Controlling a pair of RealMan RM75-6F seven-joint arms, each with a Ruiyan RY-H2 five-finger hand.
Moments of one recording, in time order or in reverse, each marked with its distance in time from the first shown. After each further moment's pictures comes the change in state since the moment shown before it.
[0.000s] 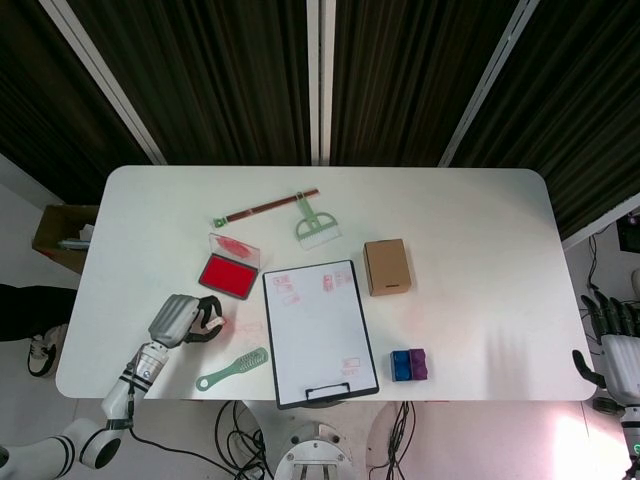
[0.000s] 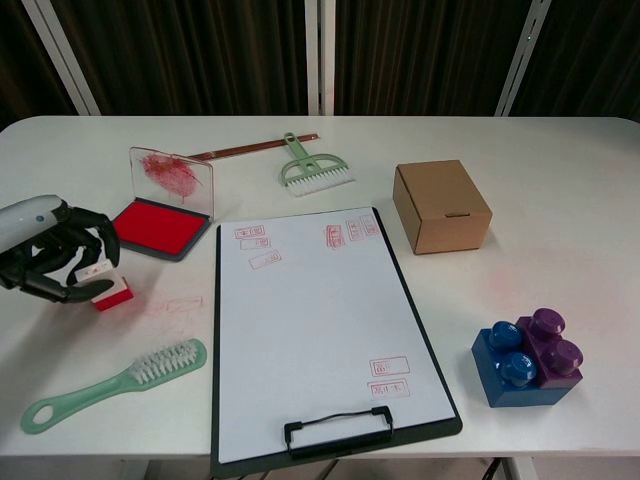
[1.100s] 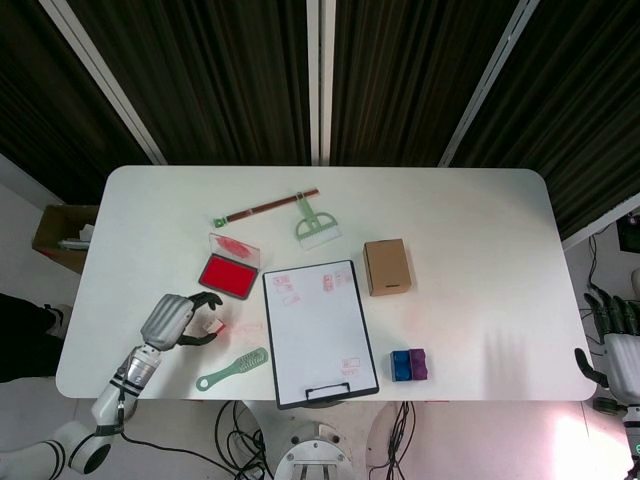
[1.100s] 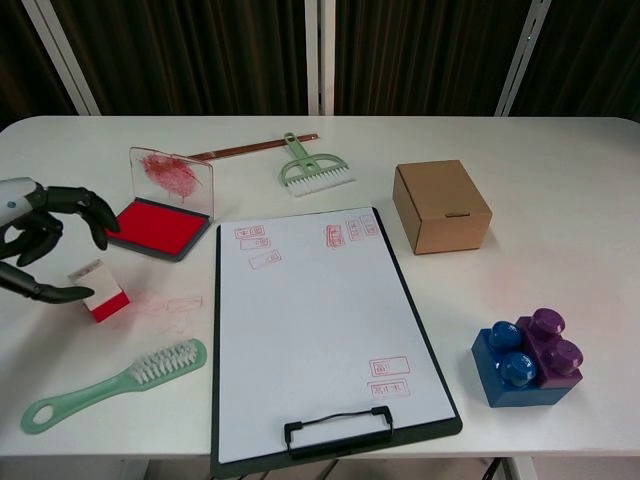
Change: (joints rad) left arm 0.027 0.041 0.011 -0.010 0.075 0.126 0.020; right arm -0.003 0.014 0.007 -0.016 0.003 0.017 -0.002
